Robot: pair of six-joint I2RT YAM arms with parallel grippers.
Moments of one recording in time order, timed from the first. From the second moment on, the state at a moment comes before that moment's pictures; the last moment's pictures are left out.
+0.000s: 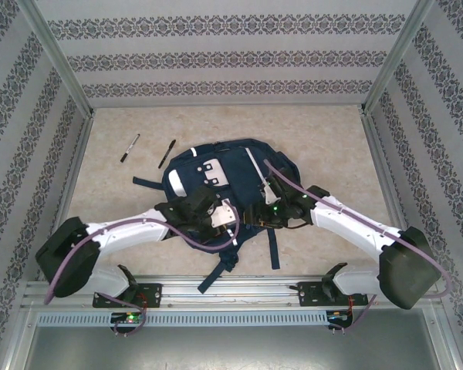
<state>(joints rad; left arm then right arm) -0.82 1.37 0.72 -0.25 0.19 0.37 0.64 1.29 0.81 -0.61 -0.40 0.68</state>
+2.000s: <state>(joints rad) -0.78 1.47 0.92 -0.23 0.38 0.47 0.38 1.34 0.84 -0.64 -0.96 0.63</state>
